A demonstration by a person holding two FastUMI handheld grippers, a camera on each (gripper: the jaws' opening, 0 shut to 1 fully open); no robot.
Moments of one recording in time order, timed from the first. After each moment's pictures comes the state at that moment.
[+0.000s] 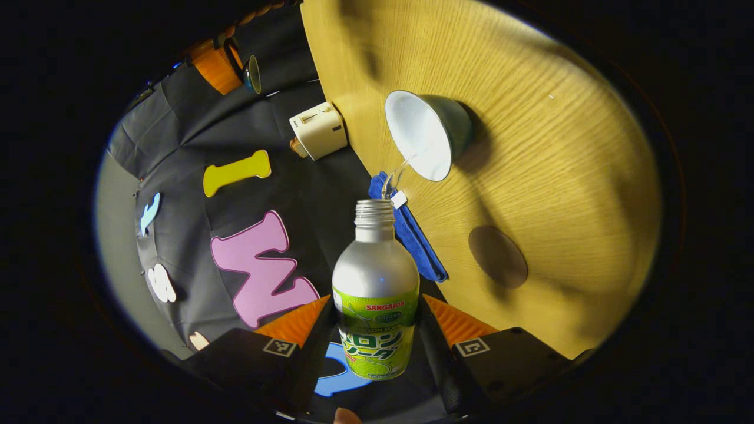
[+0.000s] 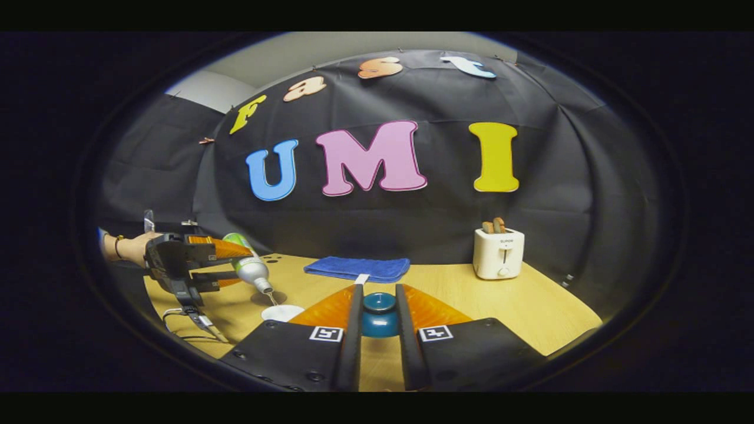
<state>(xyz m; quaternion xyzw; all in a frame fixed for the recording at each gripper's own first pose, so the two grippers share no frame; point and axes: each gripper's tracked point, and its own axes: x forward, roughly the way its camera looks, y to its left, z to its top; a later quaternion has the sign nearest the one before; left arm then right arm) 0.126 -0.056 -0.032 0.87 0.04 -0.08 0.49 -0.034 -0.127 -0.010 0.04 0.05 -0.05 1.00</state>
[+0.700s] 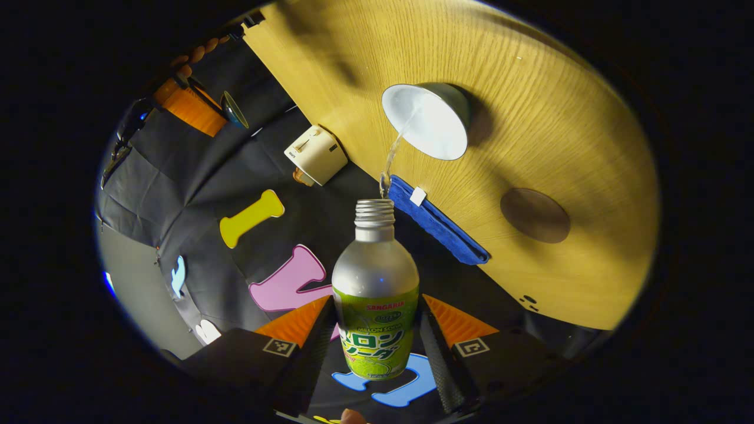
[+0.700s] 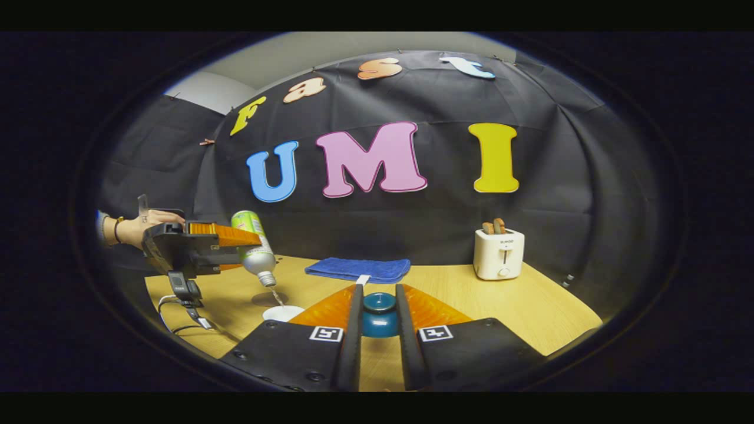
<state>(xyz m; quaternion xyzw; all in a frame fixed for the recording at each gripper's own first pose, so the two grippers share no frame) 0.133 -0.073 -0.010 0.93 -0.03 -0.08 0.35 -0.036 -0.128 -0.005 0.04 0.04 -0.05 1.00</state>
